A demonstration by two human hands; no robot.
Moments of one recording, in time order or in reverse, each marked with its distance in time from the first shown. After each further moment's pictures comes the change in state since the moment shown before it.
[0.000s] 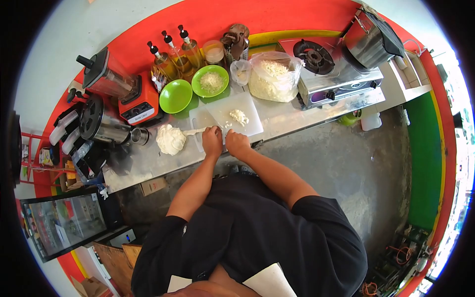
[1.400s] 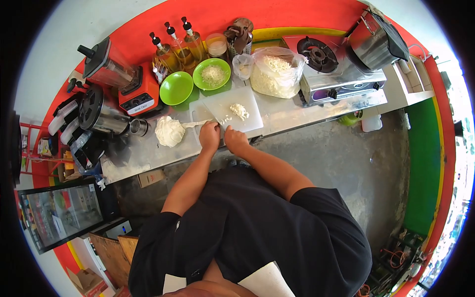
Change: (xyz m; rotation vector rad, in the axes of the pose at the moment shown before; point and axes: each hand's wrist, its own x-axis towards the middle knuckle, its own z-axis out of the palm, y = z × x) left_hand 0.000 -0.001 -0.010 0.113 -0.077 0.014; right_hand 0.000 0.001 0.008 0.061 -0.112 -0.018
